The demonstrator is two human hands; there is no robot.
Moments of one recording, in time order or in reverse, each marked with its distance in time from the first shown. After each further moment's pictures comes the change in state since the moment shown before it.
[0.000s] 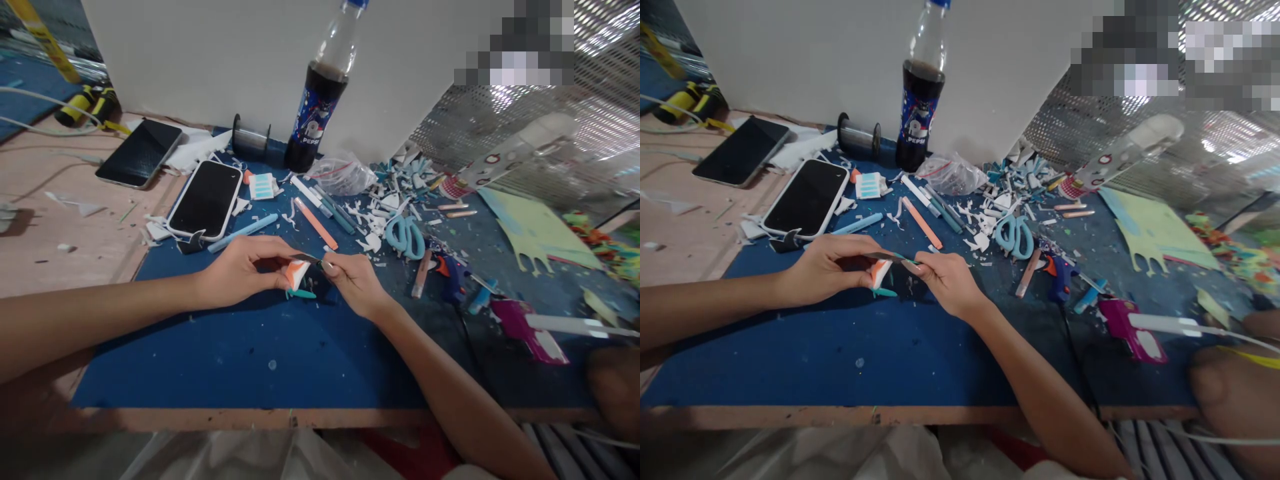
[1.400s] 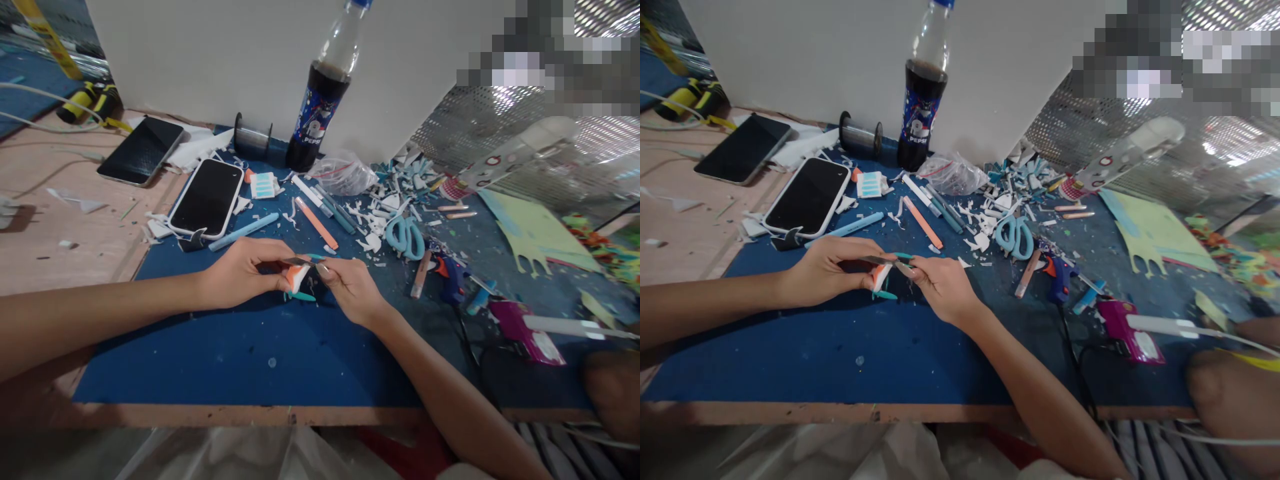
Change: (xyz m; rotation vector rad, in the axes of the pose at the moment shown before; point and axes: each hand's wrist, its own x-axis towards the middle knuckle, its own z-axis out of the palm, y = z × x) left_hand -0.001 0.002 0.001 0.062 -0.040 0.025; right_hand -0.003 -0.009 0.004 -0.090 -0.019 0.002
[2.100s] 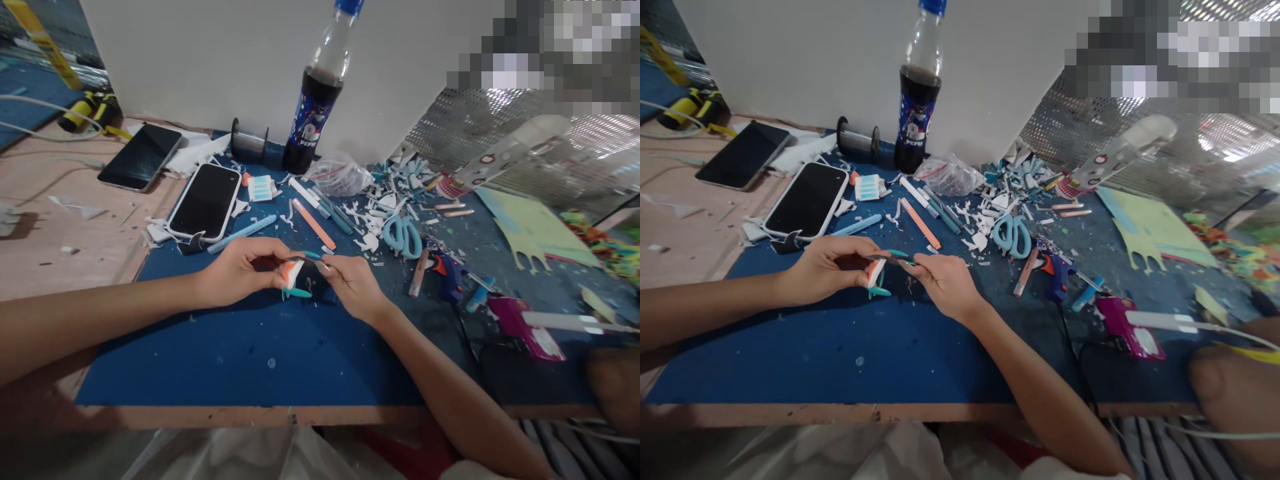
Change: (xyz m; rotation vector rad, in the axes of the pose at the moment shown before) left_hand 0.000 -0.004 0.001 -0.222 0.036 -0.037; right_hand -0.001 0.004 -0.003 -0.073 0.025 0.007
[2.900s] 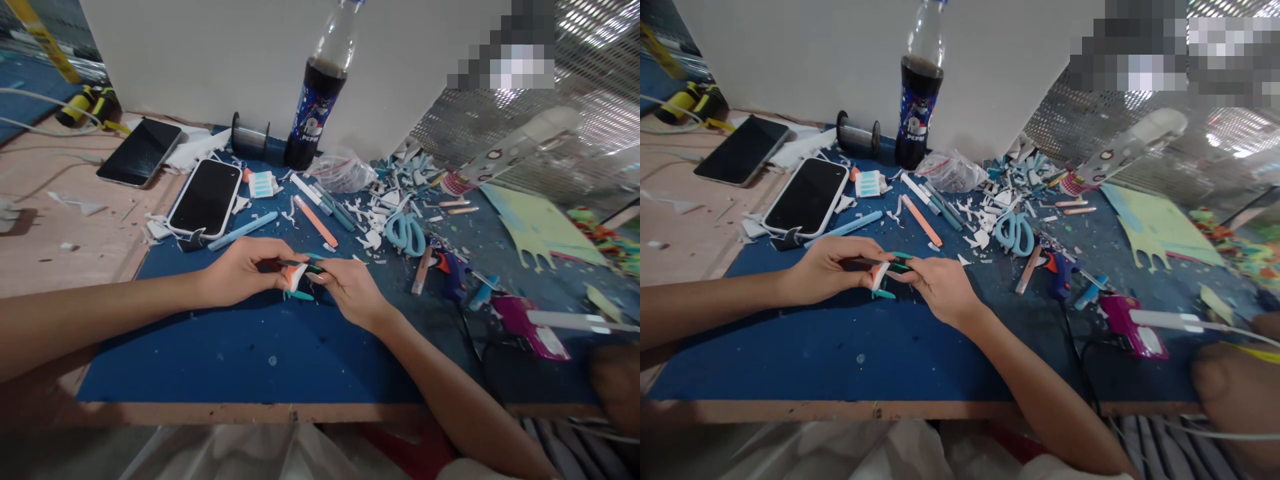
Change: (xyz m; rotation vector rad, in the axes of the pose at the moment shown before) left_hand 0.000 0.002 0.000 0.118 -0.048 0.002; right_hand -0.002 -0.008 0.002 -0.017 -0.088 -0.009
